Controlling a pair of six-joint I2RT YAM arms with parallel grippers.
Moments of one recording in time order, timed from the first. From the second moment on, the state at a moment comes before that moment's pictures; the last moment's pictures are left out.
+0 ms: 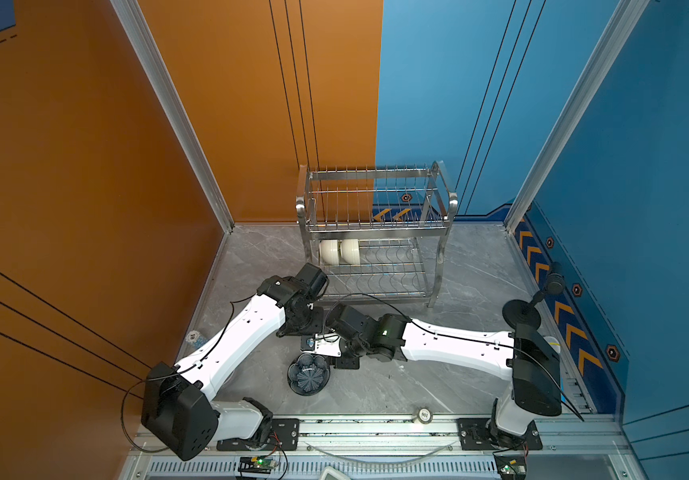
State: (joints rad) left arm -0.52 1.33 1.15 -1.18 -0.05 -0.51; right arm 1.19 1.75 1.36 -0.52 -0.05 -0.47
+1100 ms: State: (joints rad) left arm -0.55 1.33 1.15 -1.17 -0.04 -0.50; right arm 1.23 1.80 1.38 -0.54 0.09 -0.52
